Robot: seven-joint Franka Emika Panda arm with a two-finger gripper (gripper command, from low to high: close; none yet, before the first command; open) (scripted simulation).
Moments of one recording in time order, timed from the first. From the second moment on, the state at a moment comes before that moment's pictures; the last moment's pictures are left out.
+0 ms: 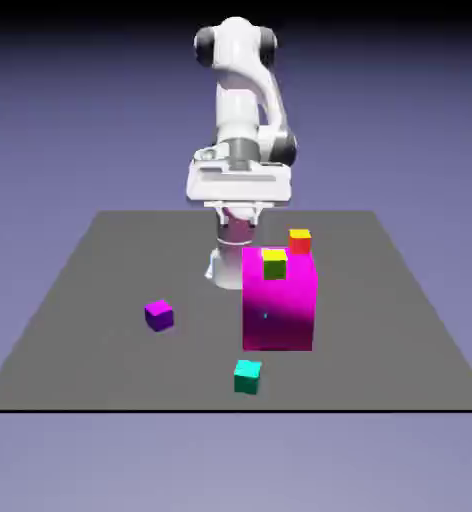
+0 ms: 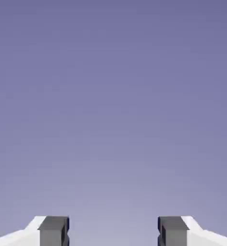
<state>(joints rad) 0.01 -0.53 0.00 -2.79 0.05 3.01 0.77</state>
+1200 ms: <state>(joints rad) -0.13 0.43 -0.01 -2.35 1.26 2.38 1.32</state>
